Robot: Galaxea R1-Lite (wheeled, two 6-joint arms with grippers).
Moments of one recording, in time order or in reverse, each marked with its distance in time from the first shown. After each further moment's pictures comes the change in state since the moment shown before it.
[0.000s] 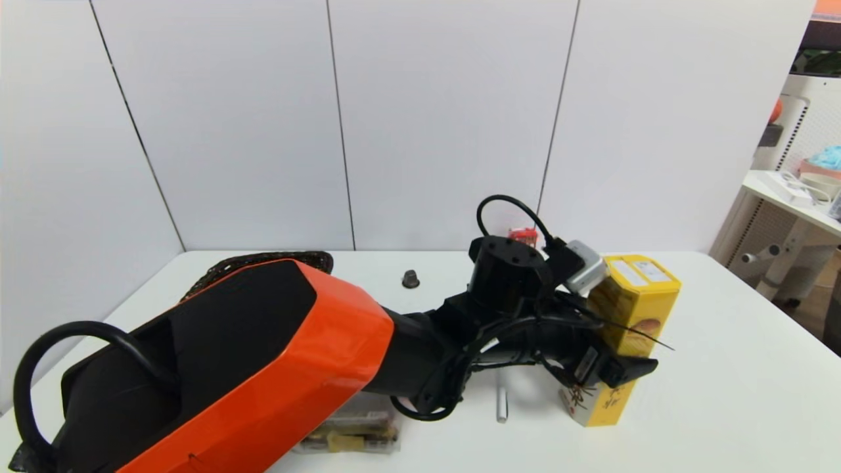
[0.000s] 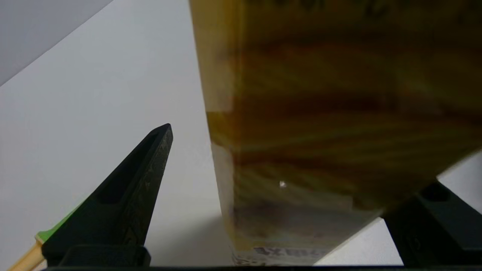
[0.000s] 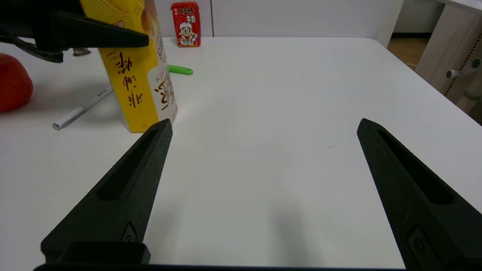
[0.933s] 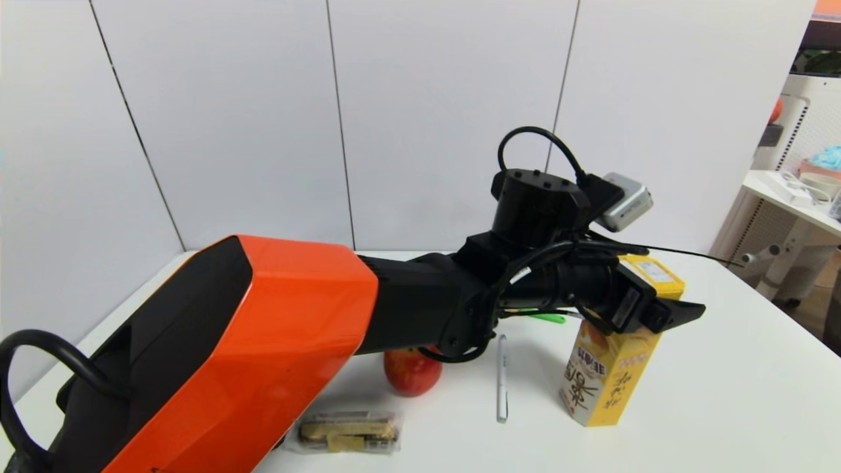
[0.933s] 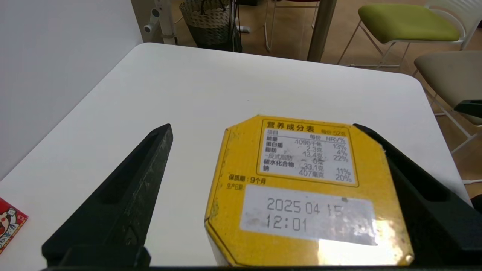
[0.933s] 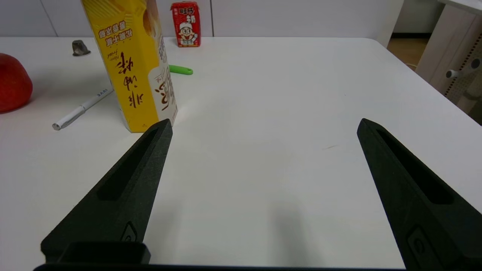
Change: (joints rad) left arm -0.014 -0.004 -0.343 0.297 -0.004 0.001; right arm 0.000 0.000 0.000 0.000 0.000 0.000
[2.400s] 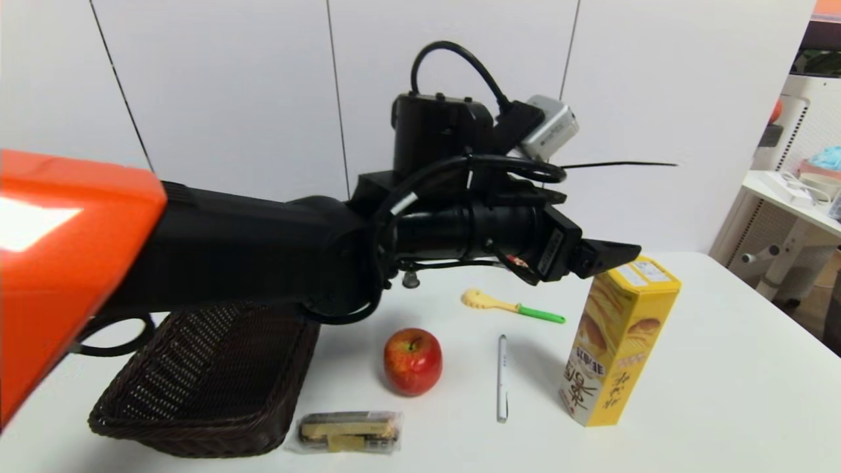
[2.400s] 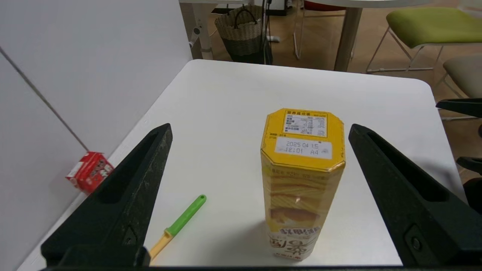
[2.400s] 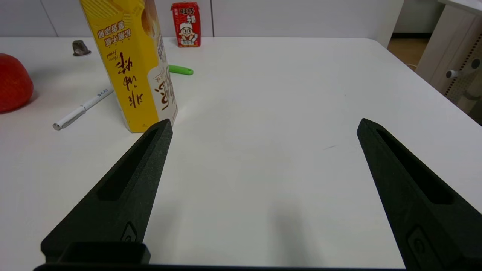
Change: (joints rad) left arm 0.084 -0.287 0.252 0.004 -0.006 0.073; right arm 0.000 0.000 0.000 0.000 0.000 0.000
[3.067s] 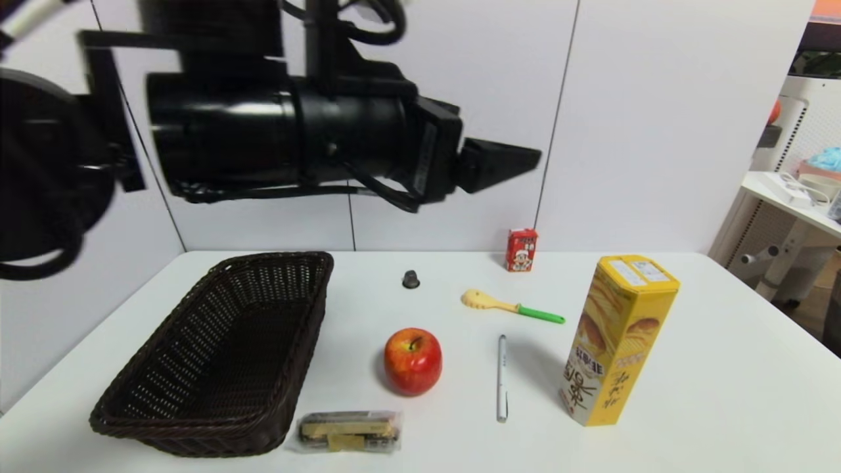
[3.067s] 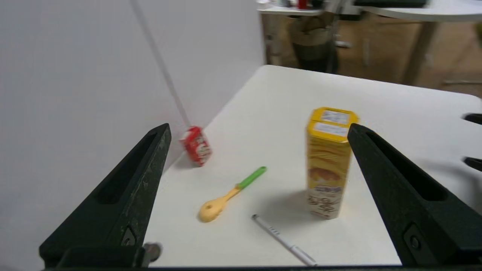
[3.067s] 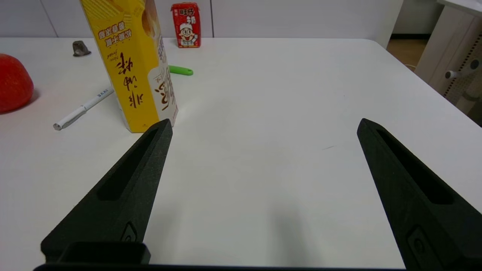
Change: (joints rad) left arm 0.087 -0.371 0.105 0.251 0.136 0.073; right arm 0.000 0.000 0.000 0.000 0.000 0.000
